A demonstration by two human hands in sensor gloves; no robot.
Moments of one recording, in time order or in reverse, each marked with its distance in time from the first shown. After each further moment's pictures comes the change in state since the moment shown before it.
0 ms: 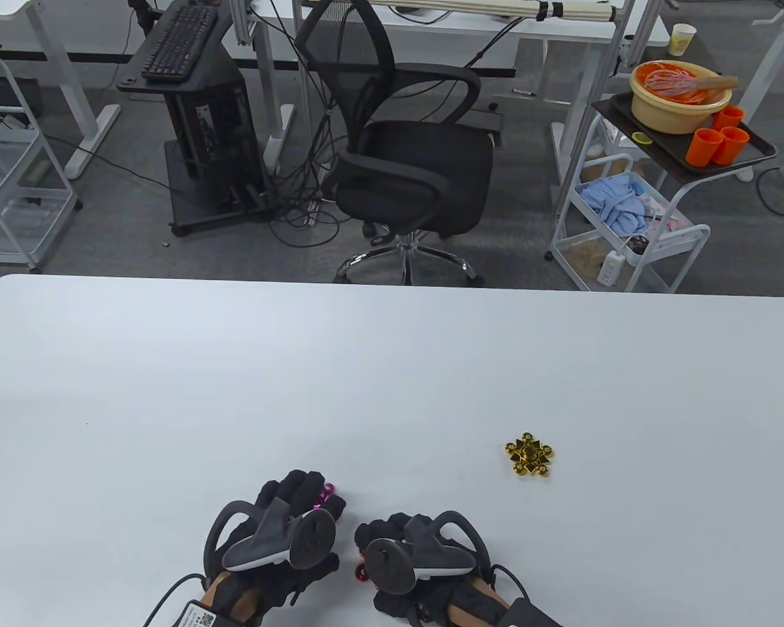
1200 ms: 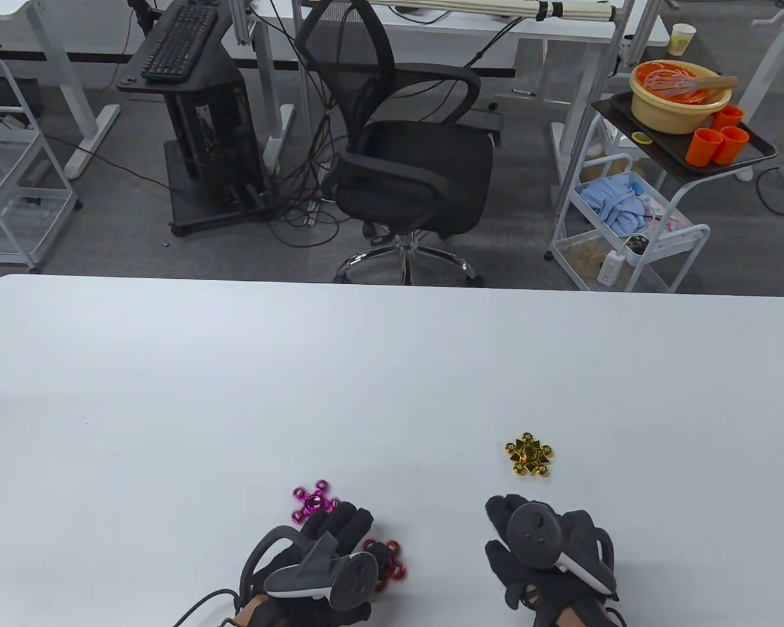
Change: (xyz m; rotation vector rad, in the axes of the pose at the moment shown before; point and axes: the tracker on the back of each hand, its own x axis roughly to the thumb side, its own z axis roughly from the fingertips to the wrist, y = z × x) left_hand 0.051 -0.012 0.001 -0.038 -0.173 -0.008; right_hand -0.124 -0.019 0.121 -0.273 0.607 -0.278
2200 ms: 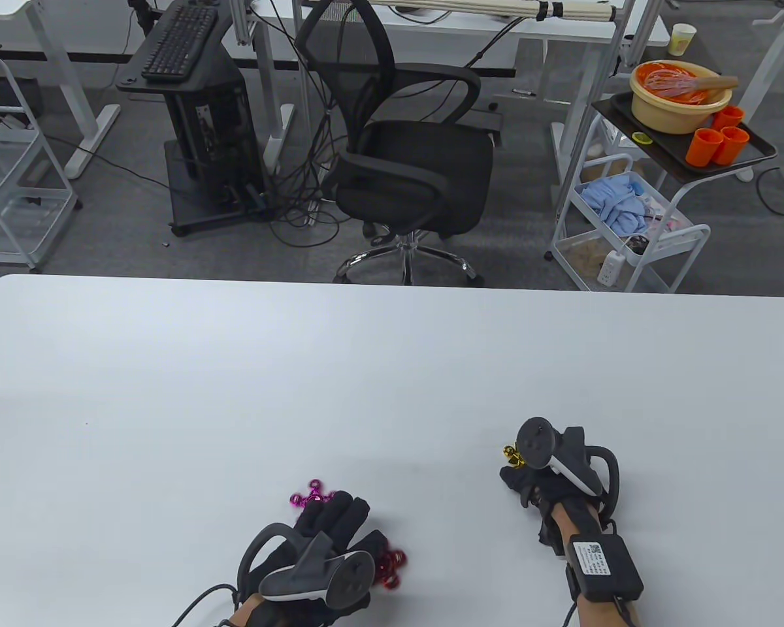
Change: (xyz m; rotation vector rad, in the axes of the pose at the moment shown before) left_hand -0.003 0.008 0.002 0.045 0.045 -0.064; right_hand -0.042 0.008 -0.114 -0.061 0.097 0.139
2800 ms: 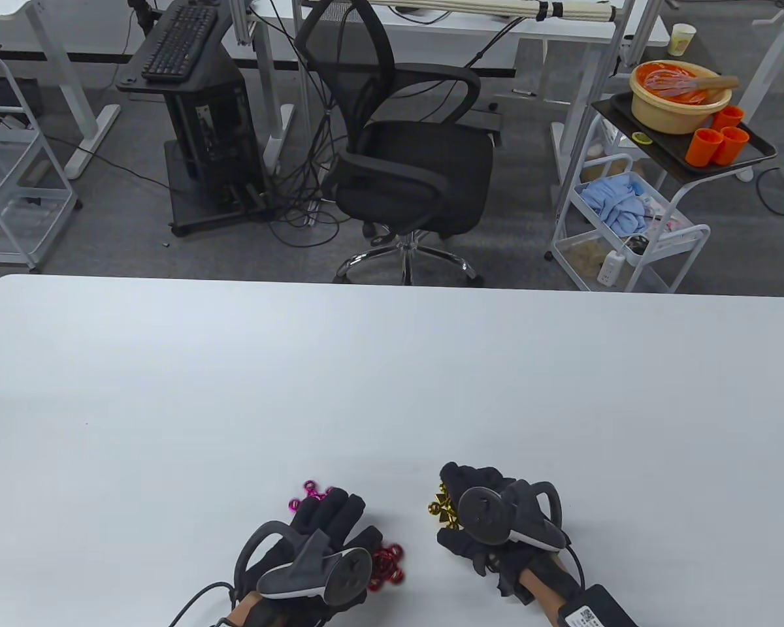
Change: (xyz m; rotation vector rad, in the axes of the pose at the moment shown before) left_hand -0.003 -0.002 -0.001 -0.002 0.020 -0.017; right_hand 0.096 -0.005 0.082 -0.010 -0.477 -0.015
